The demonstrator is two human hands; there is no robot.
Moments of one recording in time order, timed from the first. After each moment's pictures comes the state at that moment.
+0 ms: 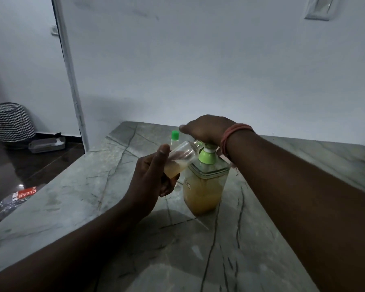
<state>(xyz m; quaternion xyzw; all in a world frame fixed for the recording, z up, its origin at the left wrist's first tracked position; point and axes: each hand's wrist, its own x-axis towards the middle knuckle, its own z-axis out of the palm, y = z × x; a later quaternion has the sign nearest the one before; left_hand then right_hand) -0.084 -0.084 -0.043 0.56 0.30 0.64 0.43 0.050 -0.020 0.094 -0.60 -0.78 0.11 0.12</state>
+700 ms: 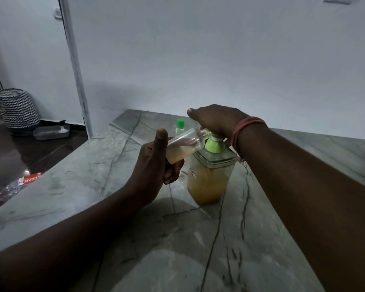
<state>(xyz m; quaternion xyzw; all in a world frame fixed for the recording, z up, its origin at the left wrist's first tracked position) -0.086 -0.081 -0.041 0.57 0.28 0.63 0.45 0.054 -0.016 0.090 -0.59 -0.79 0.13 0.13</state>
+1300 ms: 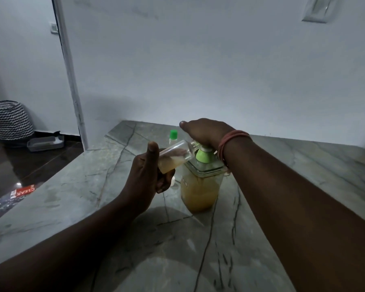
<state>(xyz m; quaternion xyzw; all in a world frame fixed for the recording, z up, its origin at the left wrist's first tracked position) -0.085 -0.085 -0.038 0.57 0.28 0.64 0.44 0.052 -0.022 0.092 -0.60 -0.78 0.14 0.12</state>
